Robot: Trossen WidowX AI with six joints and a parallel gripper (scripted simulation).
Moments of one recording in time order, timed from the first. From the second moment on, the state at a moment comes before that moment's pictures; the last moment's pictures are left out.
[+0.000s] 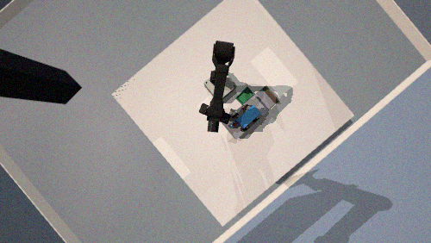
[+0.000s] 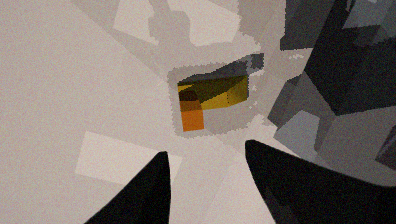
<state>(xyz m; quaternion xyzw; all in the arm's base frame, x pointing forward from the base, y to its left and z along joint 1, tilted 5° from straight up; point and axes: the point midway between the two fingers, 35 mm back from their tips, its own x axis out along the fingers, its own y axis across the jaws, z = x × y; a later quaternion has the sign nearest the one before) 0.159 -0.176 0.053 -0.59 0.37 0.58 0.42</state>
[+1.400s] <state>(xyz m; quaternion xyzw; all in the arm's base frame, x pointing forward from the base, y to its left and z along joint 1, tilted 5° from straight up) 0.161 -0.173 -0.012 -0.59 0.37 0.58 0.42</state>
